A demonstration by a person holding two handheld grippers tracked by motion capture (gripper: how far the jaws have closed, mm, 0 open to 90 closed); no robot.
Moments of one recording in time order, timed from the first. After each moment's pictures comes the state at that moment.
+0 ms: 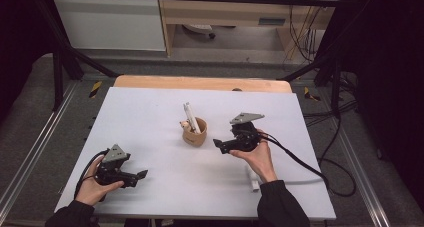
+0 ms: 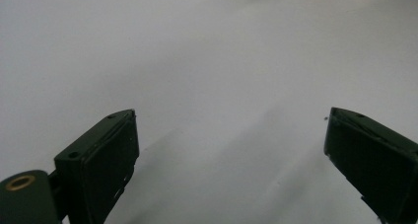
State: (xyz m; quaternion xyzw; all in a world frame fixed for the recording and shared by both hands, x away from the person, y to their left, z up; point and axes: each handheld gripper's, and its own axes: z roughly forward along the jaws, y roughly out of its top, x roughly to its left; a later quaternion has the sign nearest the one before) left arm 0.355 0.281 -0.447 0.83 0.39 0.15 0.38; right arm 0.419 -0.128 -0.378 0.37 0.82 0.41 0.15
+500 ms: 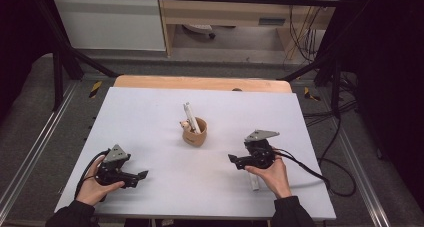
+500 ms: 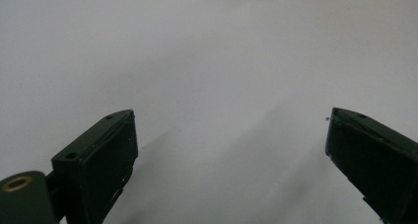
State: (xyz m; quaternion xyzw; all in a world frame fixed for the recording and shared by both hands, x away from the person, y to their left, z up) left arm 0.356 0.280 -0.448 0.83 0.38 0.15 0.38; right arm 0.384 -0.169 -0.406 0.40 0.82 0.39 0.14
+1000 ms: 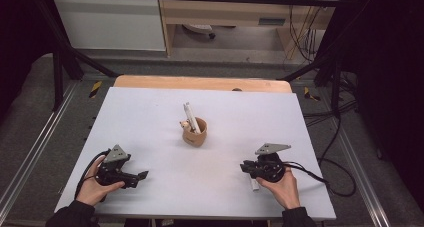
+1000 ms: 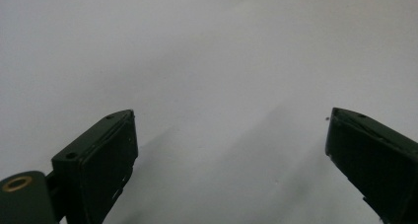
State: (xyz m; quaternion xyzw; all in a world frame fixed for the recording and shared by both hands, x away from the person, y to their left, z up) left arm 0.355 0.279 -0.448 0.83 0.38 0.14 0.38; right arm 0.351 -0.194 -0.420 0.40 0.83 0.39 0.09
